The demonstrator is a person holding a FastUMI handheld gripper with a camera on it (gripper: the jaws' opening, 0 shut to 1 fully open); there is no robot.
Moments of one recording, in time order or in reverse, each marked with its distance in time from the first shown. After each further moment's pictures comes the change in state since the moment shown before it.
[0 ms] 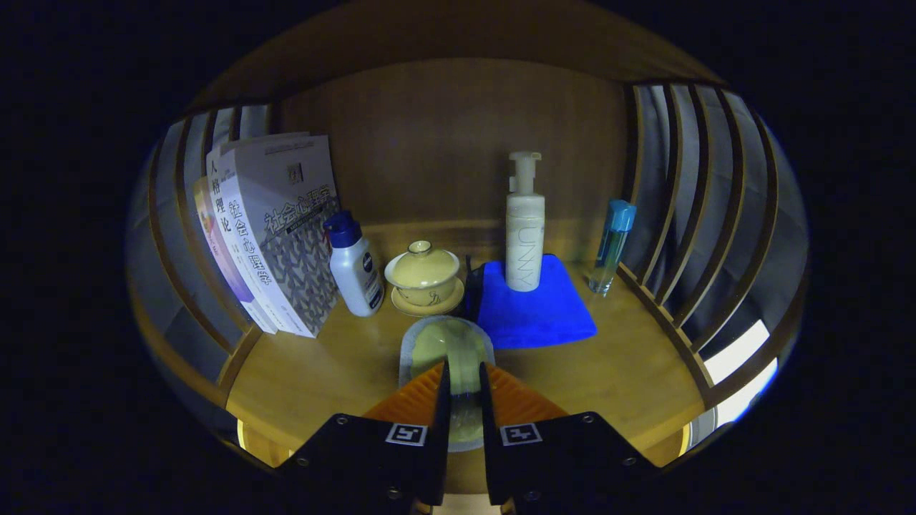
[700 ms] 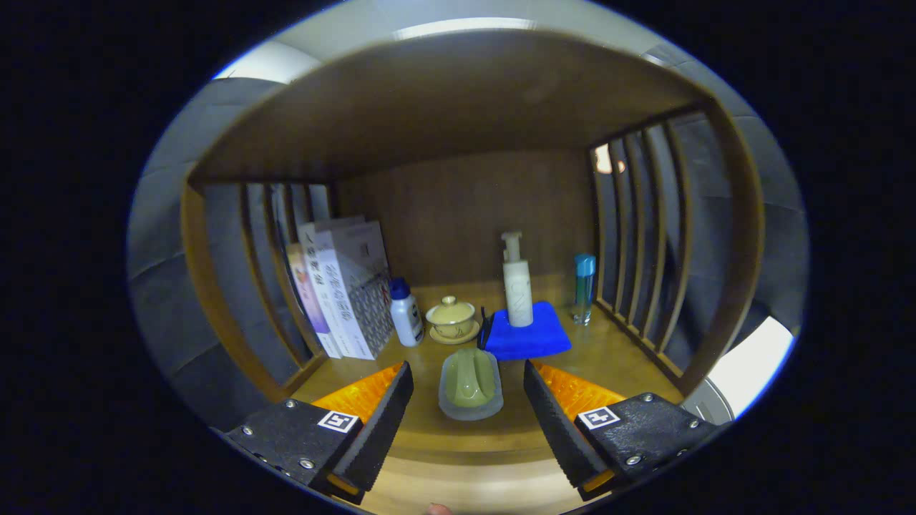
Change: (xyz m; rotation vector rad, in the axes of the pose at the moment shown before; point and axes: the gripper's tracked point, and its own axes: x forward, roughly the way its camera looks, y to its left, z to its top) arm -0.177 -0.009 0.018 0.043 -0.422 0.079
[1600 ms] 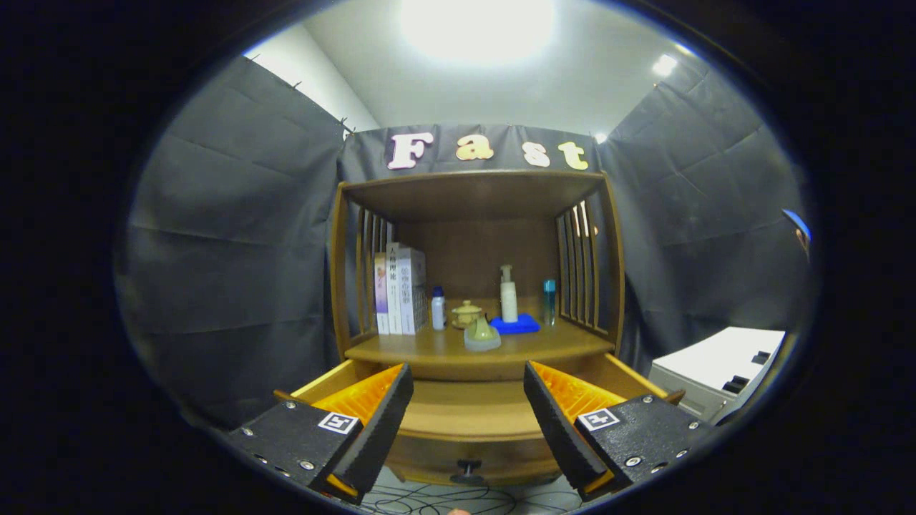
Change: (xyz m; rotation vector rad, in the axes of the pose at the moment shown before) arm -0.239 0.046 -0.113 -0.068 -0.184 -0.016
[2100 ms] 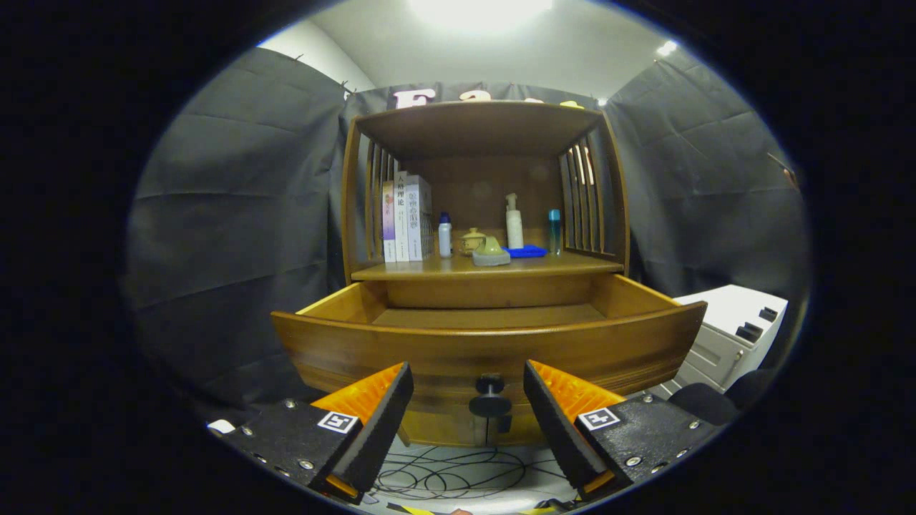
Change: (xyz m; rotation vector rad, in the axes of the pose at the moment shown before) arm -0.013 0.004 -0.108 -0.004 0.178 -0.021
